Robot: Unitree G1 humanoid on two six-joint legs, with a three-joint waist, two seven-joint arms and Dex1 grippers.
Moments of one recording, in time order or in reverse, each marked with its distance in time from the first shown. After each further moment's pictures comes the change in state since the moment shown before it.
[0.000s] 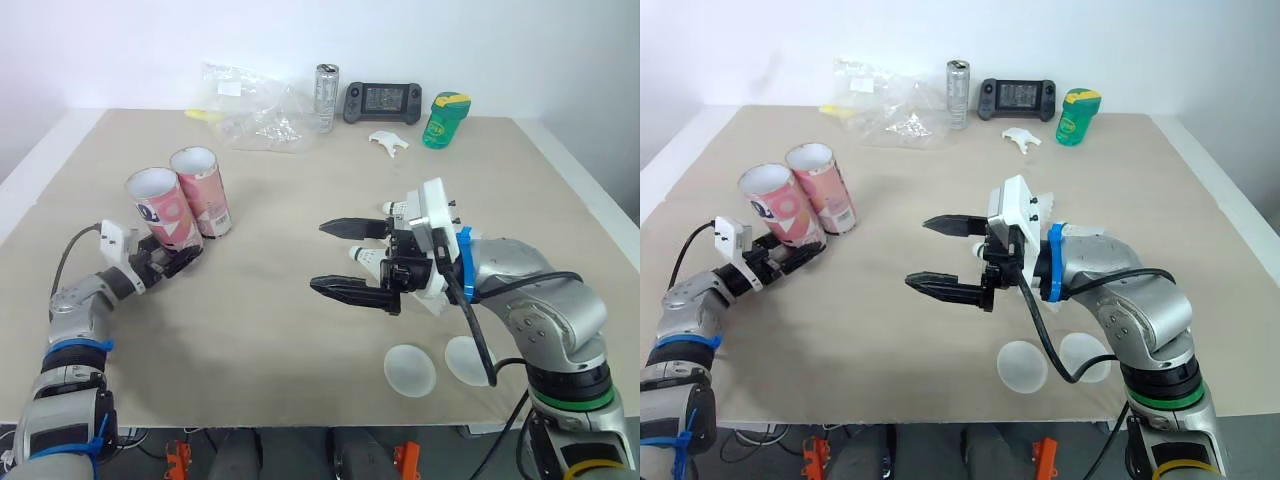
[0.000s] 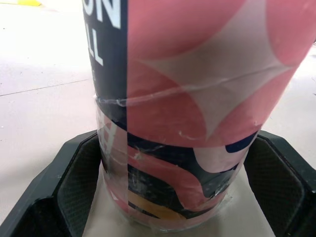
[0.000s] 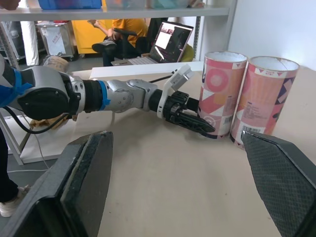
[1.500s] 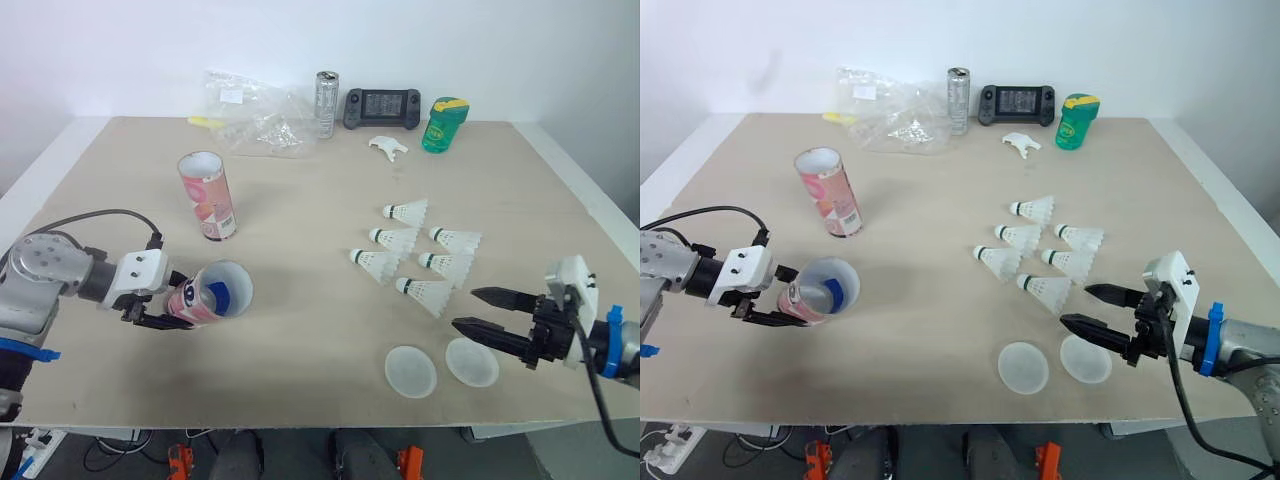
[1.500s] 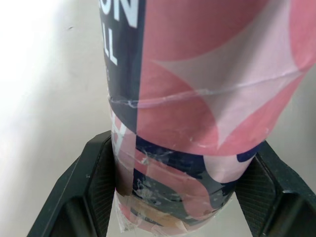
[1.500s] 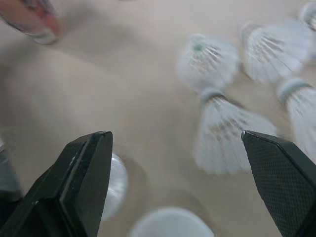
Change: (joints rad) left arm 0.158 0.406 -0.381 -0.695 0.162 0.067 -0.515; right arm 0.666 -0.295 -0.486 0.170 -0.034 -0.015 0.114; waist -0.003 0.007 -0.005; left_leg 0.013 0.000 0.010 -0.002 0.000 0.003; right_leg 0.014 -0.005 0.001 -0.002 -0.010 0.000
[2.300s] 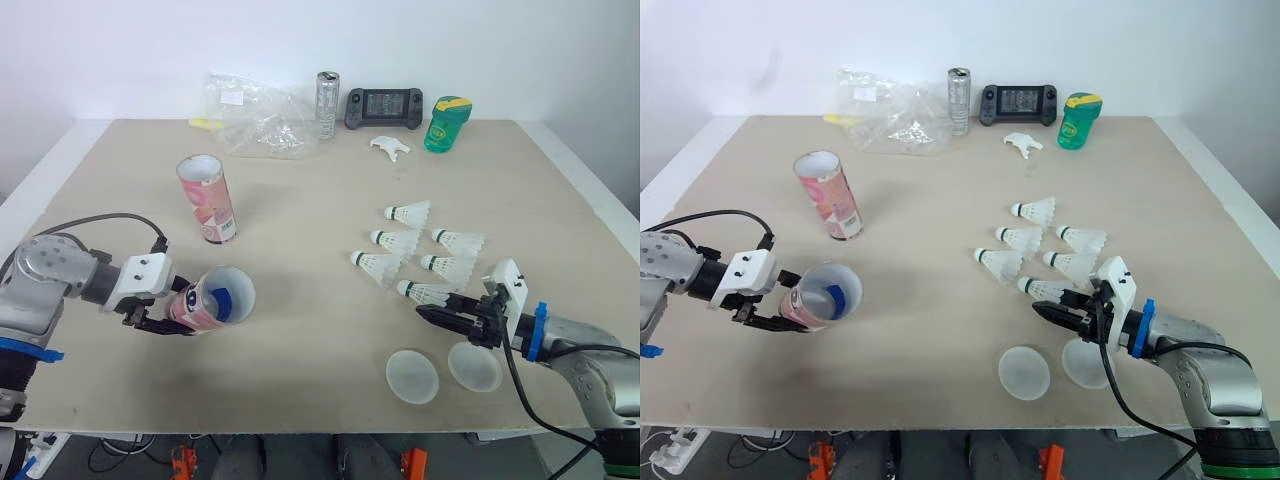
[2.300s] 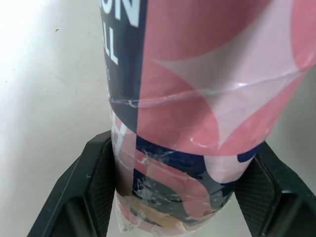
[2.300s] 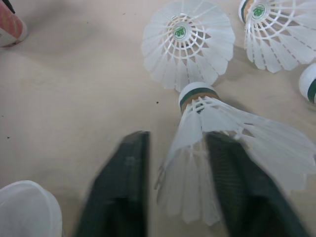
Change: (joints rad) left arm 0.032 -0.011 0.019 -0.040 -0.006 0.057 -0.020; right arm -0.195 0.128 0.250 0.181 -0.142 -0.132 -0.036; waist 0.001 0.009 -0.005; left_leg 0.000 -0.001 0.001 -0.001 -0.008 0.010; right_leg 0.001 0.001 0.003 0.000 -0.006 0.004
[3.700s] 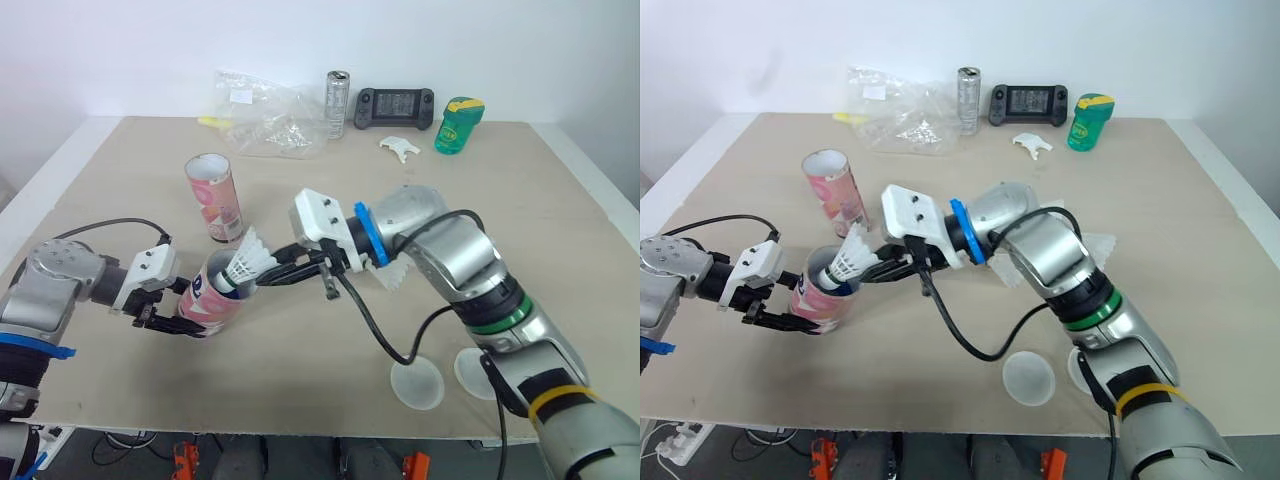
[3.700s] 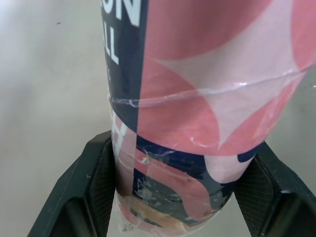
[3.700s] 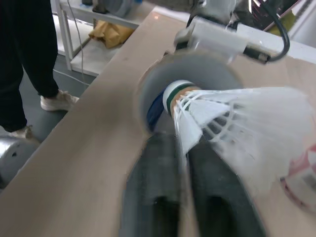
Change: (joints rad) left arm -0.054 -0.042 -0.036 0.030 -0.063 0.186 -0.024; right arm -0.949 0.329 0.662 0.078 -0.182 -0.037 0.292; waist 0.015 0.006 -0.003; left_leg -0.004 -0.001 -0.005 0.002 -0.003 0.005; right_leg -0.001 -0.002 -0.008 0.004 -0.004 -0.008
